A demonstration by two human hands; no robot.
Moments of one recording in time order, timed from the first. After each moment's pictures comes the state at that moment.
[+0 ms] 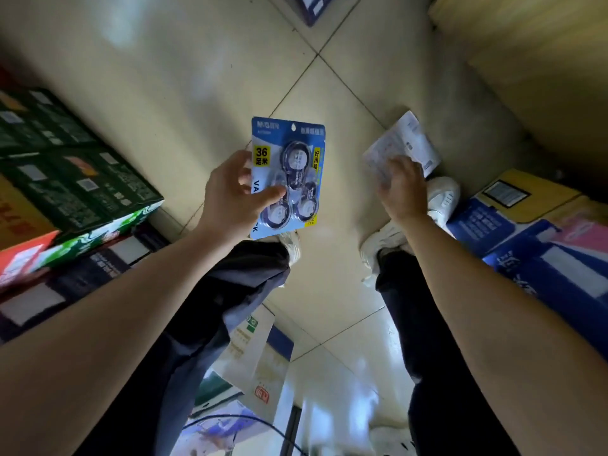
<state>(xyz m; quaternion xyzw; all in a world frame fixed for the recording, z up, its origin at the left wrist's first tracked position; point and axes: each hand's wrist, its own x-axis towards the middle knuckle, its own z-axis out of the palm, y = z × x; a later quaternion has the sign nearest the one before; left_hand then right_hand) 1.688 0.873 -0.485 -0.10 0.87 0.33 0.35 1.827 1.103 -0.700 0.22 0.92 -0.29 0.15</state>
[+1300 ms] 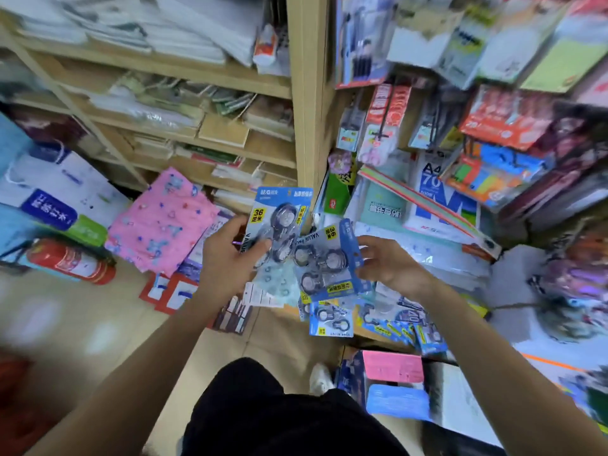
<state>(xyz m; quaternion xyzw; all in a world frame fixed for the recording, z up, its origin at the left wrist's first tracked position) 1.620 1.159 0.215 0.34 0.79 0.48 0.15 1.834 1.373 0.184 0.31 0.71 -0.64 0.00</state>
